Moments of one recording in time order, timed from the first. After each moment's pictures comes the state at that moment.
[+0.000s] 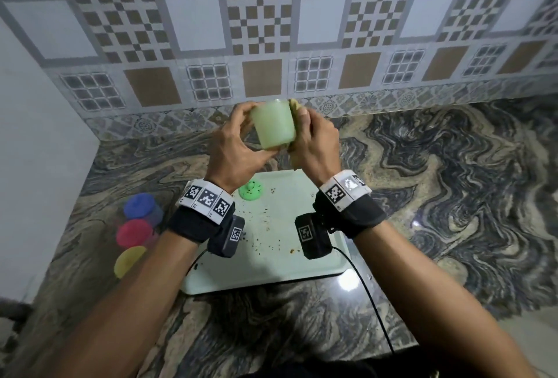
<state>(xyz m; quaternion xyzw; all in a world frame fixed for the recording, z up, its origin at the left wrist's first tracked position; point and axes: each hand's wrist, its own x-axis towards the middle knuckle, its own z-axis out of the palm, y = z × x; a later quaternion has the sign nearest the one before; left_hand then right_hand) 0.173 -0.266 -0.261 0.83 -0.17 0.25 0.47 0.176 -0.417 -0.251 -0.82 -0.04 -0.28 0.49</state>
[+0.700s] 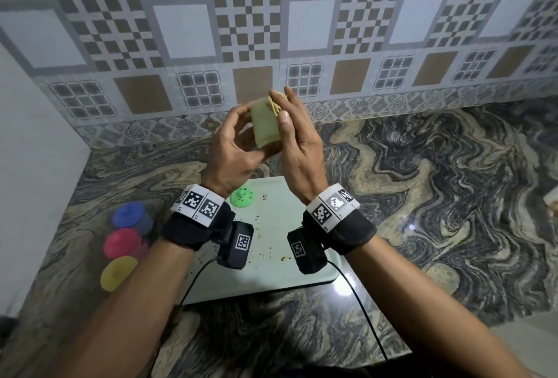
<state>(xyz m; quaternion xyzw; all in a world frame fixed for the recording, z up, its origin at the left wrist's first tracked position) 0.170 -0.289 -0.247 0.70 -0.16 0.10 0.69 0.159 -0.416 -0.244 -0.73 -0.16 -0.24 0.62</state>
